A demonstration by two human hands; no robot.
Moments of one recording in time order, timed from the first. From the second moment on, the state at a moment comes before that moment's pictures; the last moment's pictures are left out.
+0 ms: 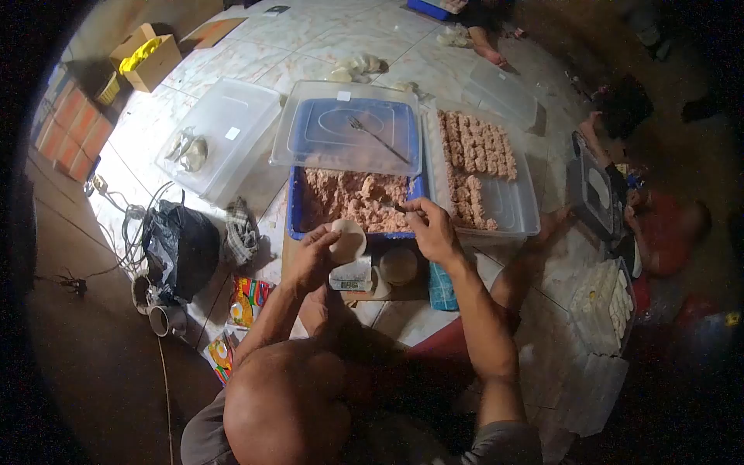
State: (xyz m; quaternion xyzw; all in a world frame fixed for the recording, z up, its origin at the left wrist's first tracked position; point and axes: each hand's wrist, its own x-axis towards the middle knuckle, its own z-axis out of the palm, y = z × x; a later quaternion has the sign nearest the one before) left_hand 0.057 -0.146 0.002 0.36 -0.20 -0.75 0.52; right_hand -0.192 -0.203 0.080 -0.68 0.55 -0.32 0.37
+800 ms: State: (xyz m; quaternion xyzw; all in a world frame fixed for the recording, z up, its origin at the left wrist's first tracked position) left_hand 0.130 -0.107 0.013 0.34 -0.22 -0.71 0.57; right_hand -0.161 -0.236 0.056 -0.73 0.55 -0.25 0.31
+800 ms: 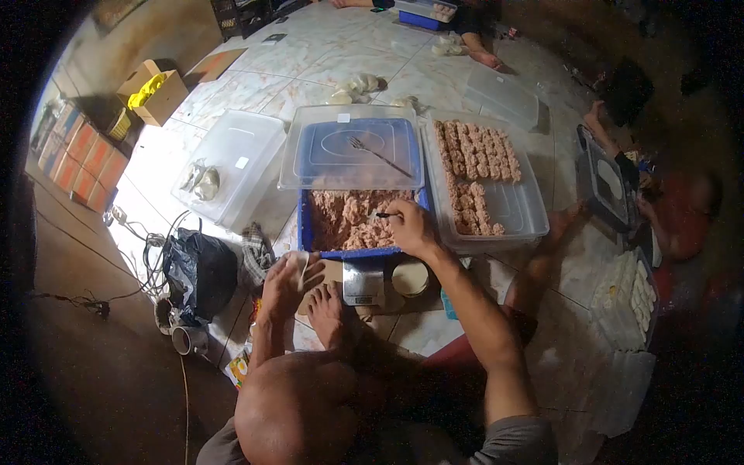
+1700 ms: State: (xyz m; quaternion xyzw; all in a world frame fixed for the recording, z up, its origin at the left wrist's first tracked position) left_hand 0.047 -0.140 0.045 0.13 -0.05 -0.78 0.61; right_hand -0.113 -0.102 0.075 -0.78 0.47 -0.34 0.22
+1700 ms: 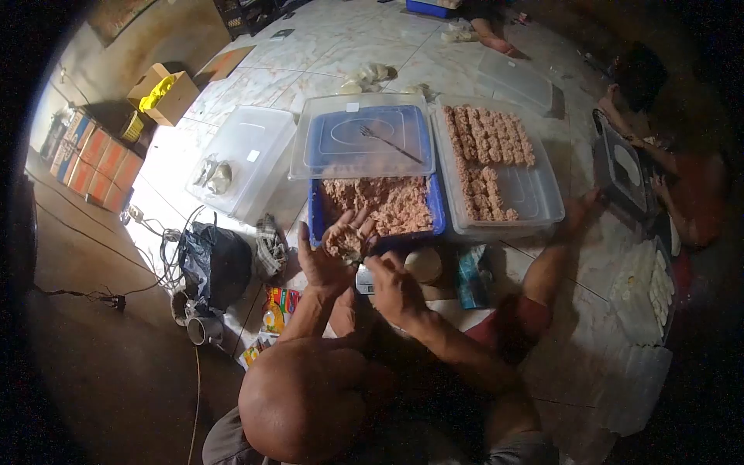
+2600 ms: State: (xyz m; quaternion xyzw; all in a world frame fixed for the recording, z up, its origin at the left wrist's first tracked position) left_hand 0.101 -0.087 0.011 0.26 -0.10 -0.74 0.61; right_hand -0.148 -0.195 0.078 -0.84 0.51 -0.16 0.08
